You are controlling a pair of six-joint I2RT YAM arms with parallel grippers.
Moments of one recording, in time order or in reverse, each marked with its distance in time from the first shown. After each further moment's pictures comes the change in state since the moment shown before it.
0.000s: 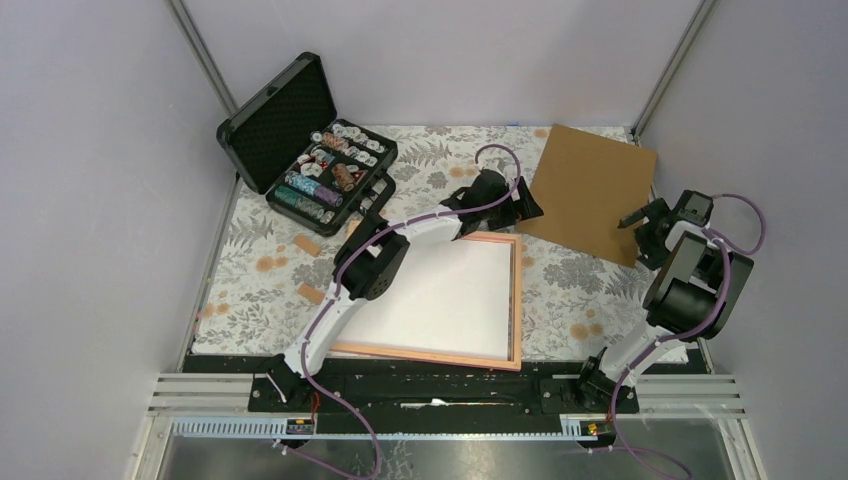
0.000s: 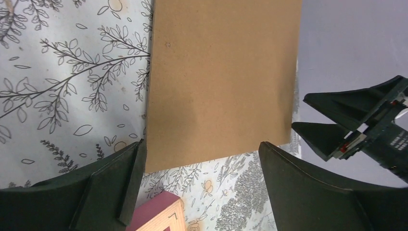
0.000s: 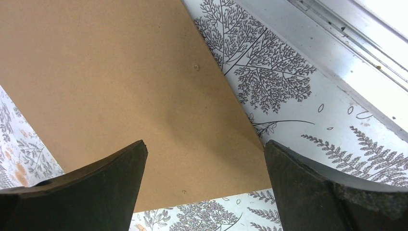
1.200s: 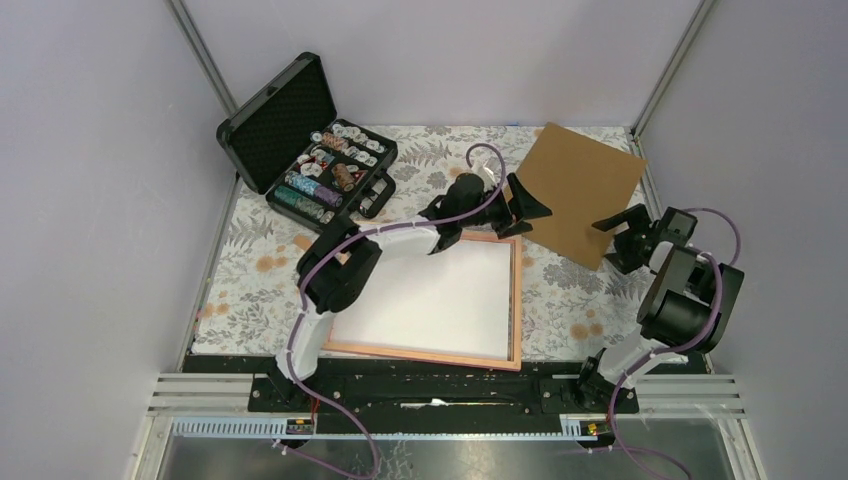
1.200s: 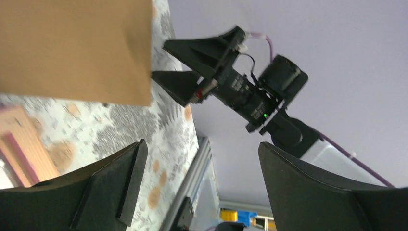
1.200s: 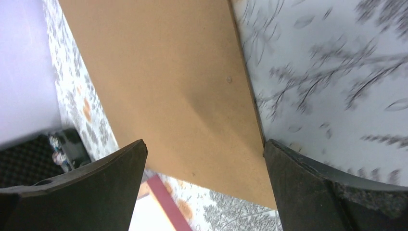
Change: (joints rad) left arm 0.000 -0.297 -0.384 0.380 0.257 -0.303; right arm 0.027 -0.085 -0.218 0.250 -0.262 0.132
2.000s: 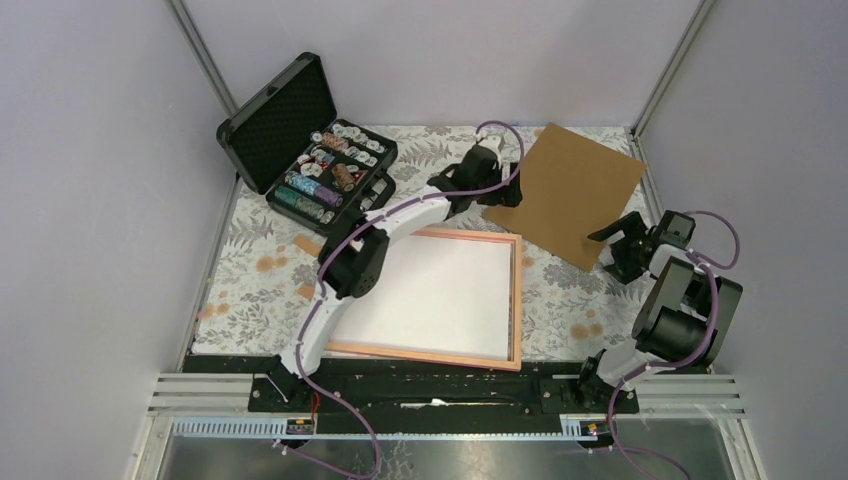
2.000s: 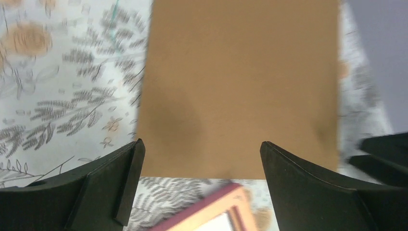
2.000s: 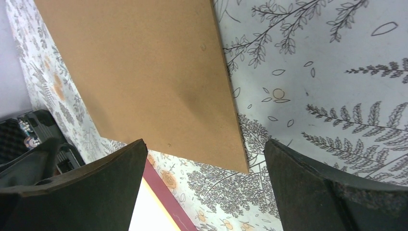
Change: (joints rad) left arm 0.051 0.138 0.431 -0.589 -0.379 0.740; right arm 0.019 -0.108 -0.036 -0.182 -0.001 -0.074
